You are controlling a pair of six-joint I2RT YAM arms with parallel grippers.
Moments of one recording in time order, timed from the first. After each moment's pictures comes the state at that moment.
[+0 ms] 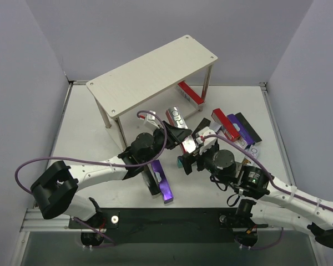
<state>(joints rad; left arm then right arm) -0.94 1.42 0.76 0.68 -0.17 -1.18 1.07 0.78 0.75 -0.30 0.40 0.12</state>
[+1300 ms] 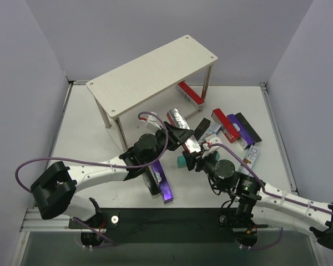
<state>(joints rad) -0.99 1.41 0.79 0.61 -0.23 -1.26 1.10 0.73 0.48 0.10 0.56 0.14</state>
